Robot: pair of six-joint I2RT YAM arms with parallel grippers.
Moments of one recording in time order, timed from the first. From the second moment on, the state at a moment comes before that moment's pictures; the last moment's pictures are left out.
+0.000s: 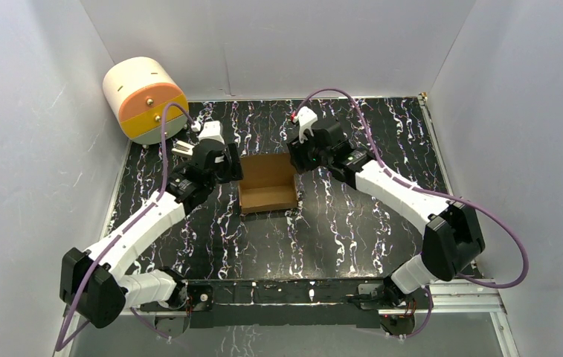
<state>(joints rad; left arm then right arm) -0.57 1.19 0.96 -0.37 -0.36 -0.47 0.69 1.51 1.20 -0.26 0.02 0.04</state>
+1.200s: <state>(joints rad) -0.28 1.38 0.93 -0.30 0.29 0.06 0.49 1.58 0.99 0.00 -0.48 -0.32</state>
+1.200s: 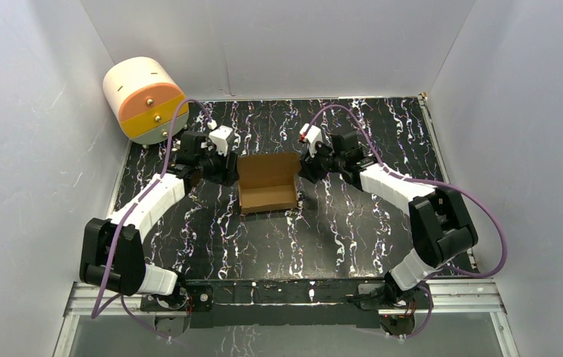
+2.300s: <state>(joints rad) -0.43 1.39 0.94 -0.28 0.01 -0.32 0.72 1.59 0.96 0.02 0.07 0.13</state>
